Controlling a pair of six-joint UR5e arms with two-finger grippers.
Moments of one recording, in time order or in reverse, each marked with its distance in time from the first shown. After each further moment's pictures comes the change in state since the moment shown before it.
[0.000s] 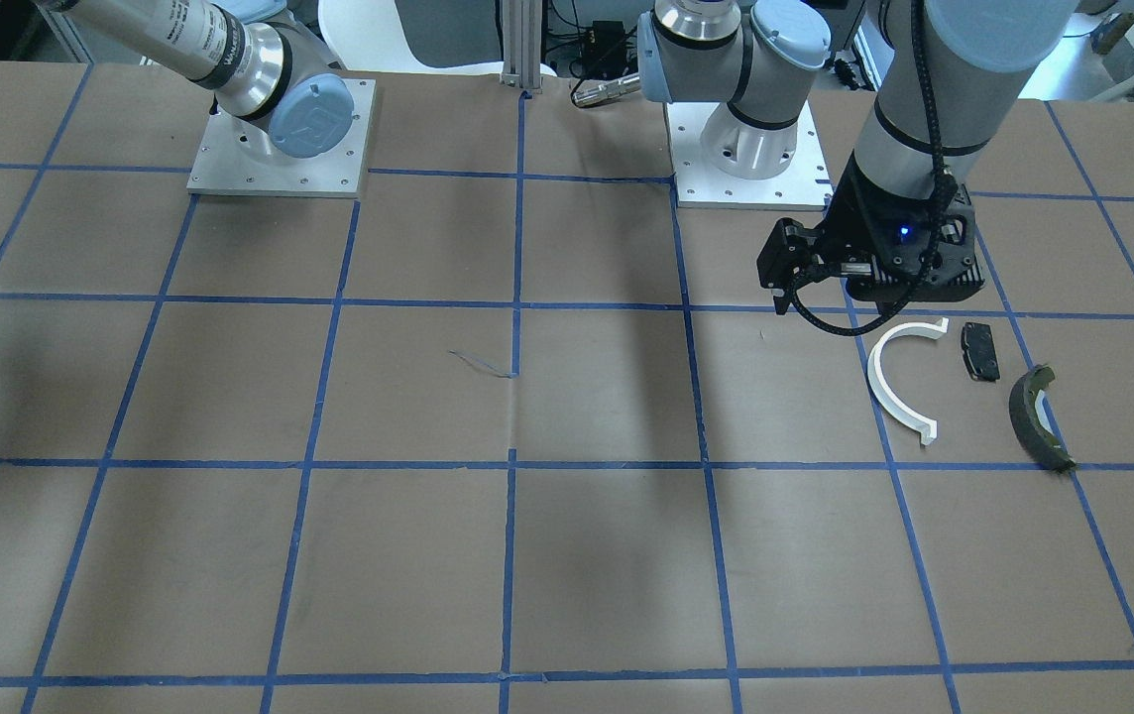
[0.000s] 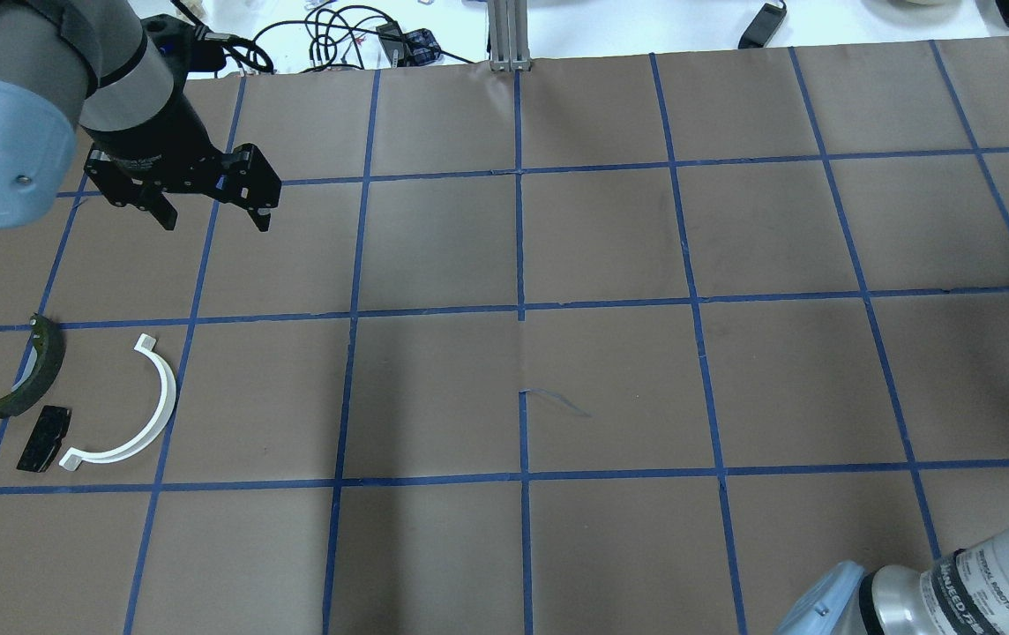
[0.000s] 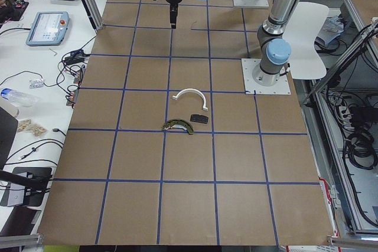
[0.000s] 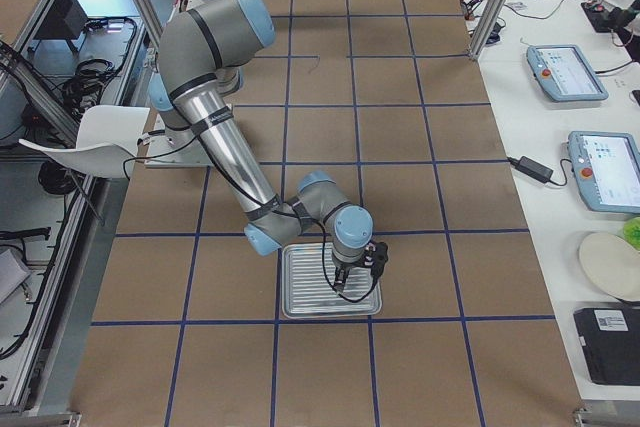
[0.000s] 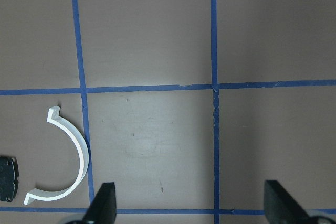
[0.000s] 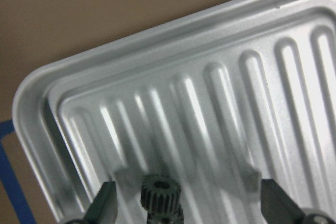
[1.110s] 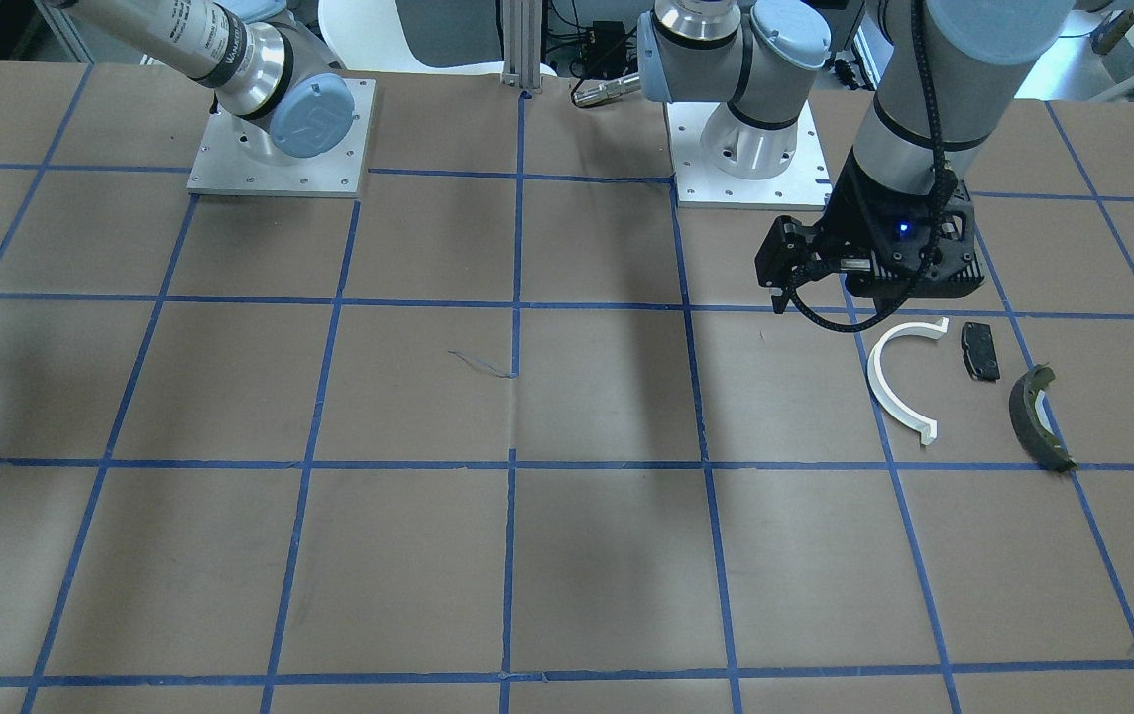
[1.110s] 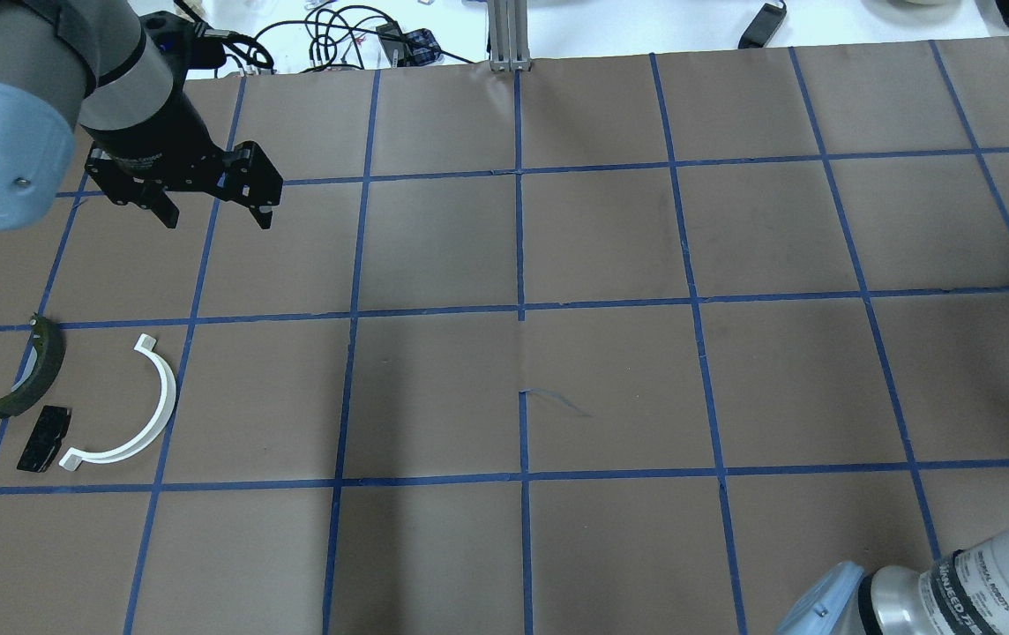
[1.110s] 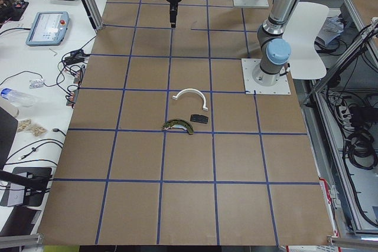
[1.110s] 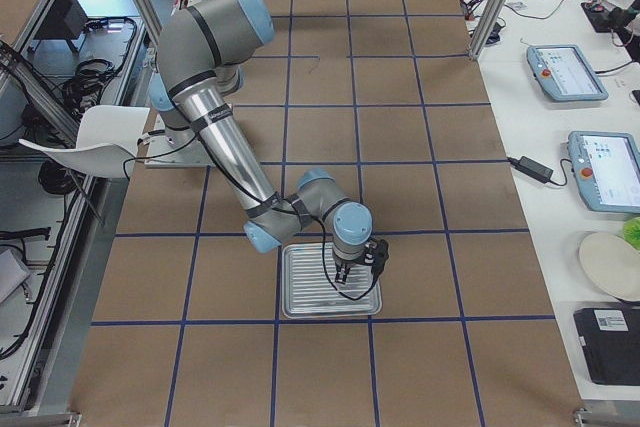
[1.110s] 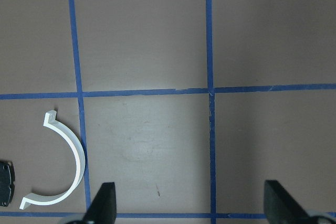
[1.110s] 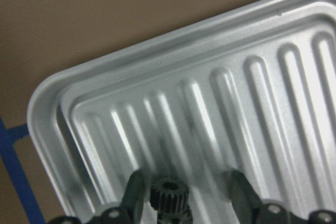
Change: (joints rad) left arm -0.001 0.005 -0.001 0.003 -0.006 -0.001; right arm 0.003 -0.008 0.004 -0.008 0.011 0.009
